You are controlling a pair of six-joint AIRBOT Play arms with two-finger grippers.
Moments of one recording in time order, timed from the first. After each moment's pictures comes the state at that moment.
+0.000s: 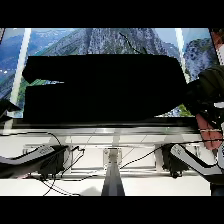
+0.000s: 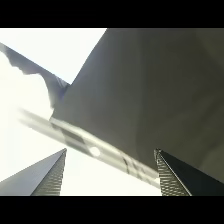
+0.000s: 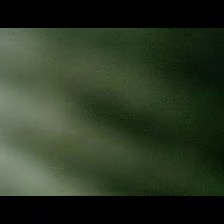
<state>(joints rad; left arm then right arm) 0.95 -1.29 1.02 1.31 -1.38 -1.26 -0.68 -1.13 0.52 -0.84 0.71 1.40</state>
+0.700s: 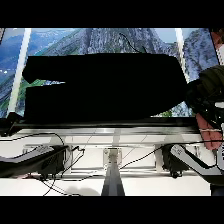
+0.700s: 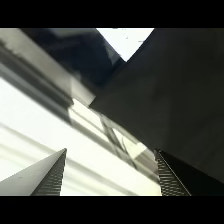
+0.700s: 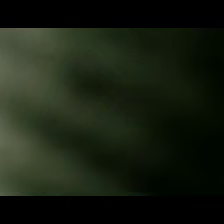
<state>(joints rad) 1.10 -1.29 0.78 1.24 -1.23 -1.12 -0.68 -1.12 0.52 -0.79 0.68 1.21</state>
